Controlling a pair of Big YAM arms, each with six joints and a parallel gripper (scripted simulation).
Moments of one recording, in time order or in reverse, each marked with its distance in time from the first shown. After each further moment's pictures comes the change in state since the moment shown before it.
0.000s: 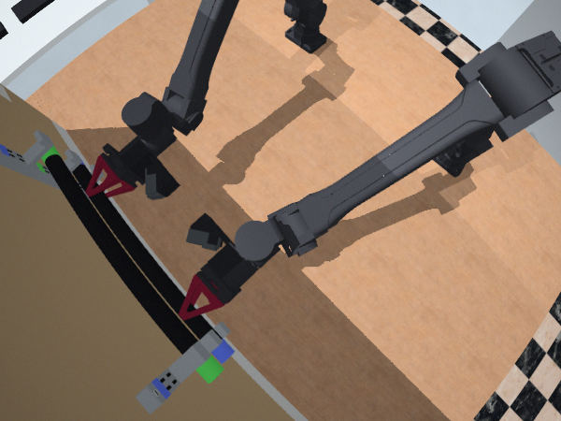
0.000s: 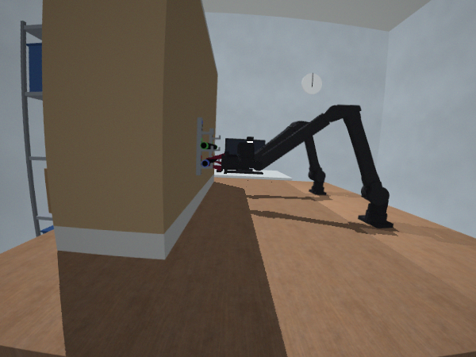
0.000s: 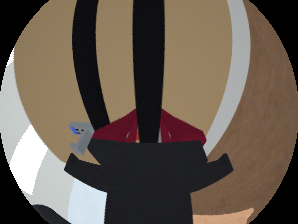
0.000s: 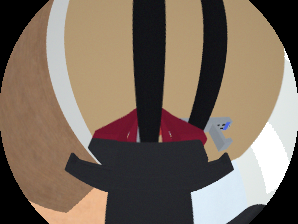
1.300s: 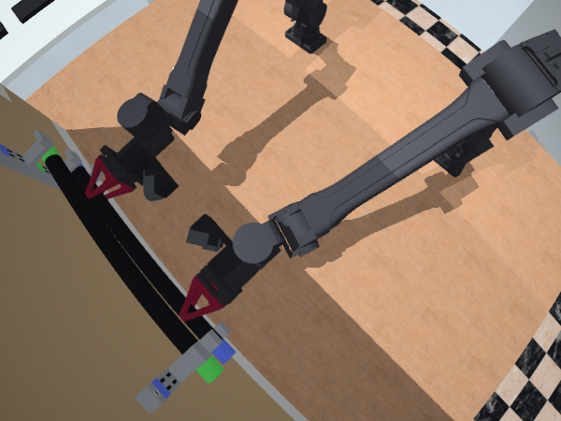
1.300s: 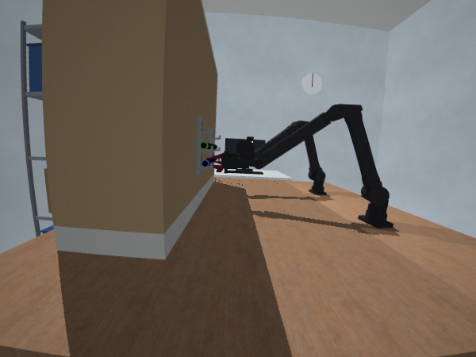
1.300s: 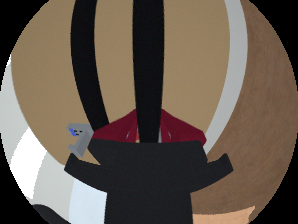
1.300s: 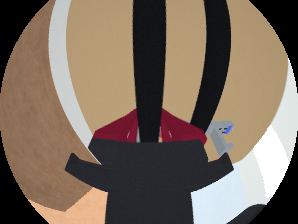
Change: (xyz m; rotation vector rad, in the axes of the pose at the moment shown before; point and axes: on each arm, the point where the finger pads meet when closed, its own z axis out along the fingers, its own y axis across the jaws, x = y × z) left arm 0.002 0.000 0.000 0.036 -0.004 0.002; right arm -0.002 0.000 0.003 -0.040 -0.002 -0.002
